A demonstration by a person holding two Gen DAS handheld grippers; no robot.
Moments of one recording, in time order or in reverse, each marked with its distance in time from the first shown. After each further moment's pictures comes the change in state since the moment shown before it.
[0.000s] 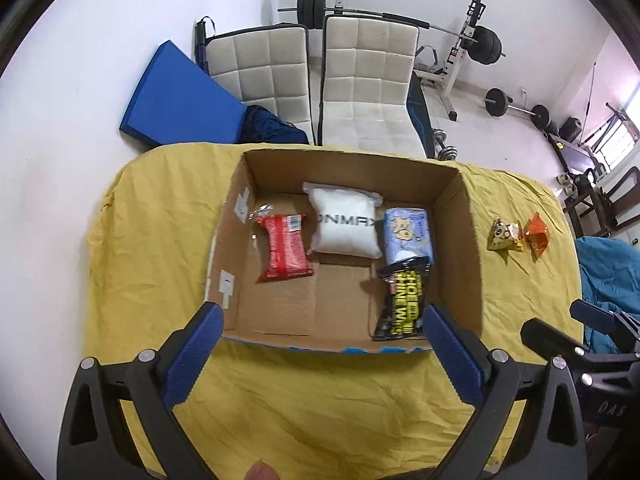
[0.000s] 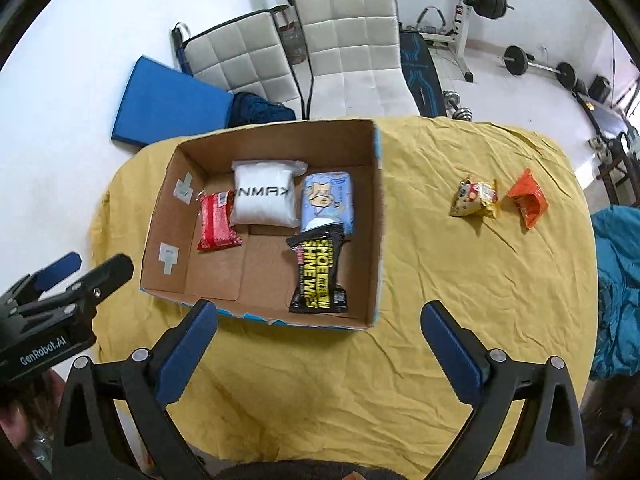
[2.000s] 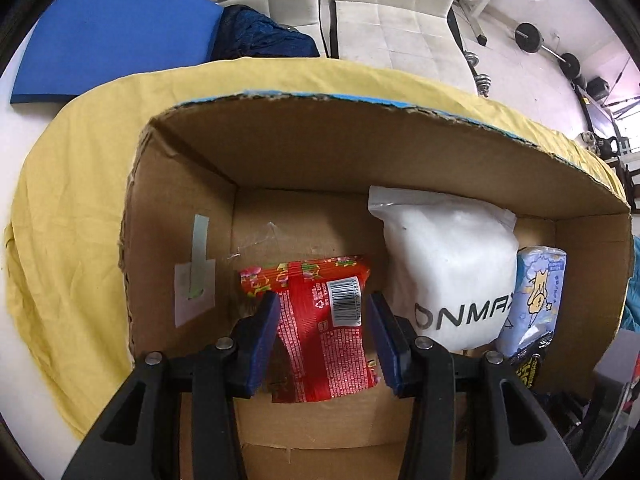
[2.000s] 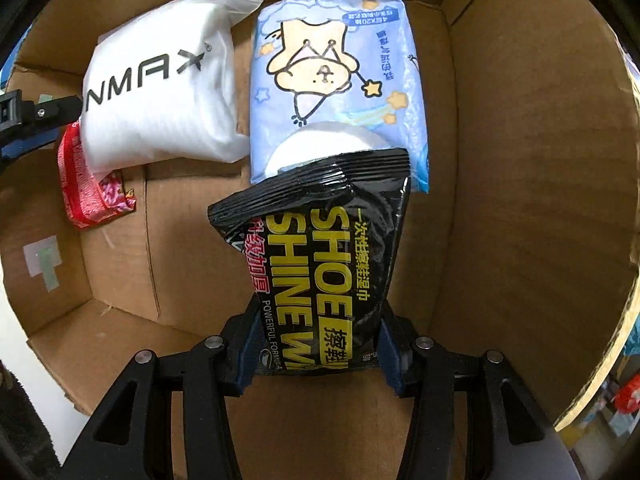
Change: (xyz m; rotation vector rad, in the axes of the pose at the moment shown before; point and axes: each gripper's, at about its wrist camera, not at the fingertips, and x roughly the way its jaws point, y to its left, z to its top) left arm 0.243 0.065 0.104 0.001 0.376 -0.039; right arm 0.273 0.007 0.033 0.047 0.514 -0.068
